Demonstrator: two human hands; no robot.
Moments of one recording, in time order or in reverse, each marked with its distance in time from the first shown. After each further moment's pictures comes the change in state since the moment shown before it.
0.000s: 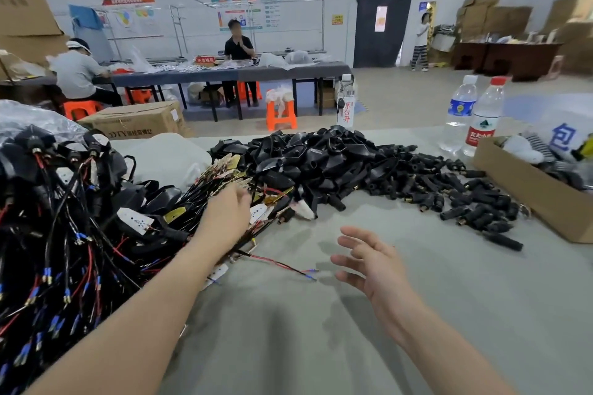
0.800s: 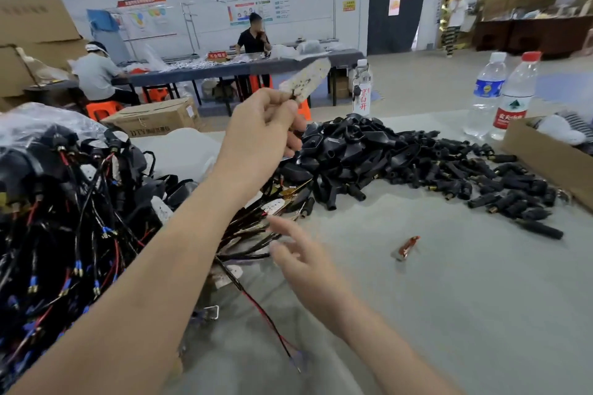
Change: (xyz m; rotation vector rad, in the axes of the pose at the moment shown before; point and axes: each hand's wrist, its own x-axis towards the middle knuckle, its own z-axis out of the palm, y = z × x) left_hand -0.032 0.114 -0.073 -0.619 0.054 0.298; right_hand -0.023 0.028 0.088 -0.381 -0.452 -0.308
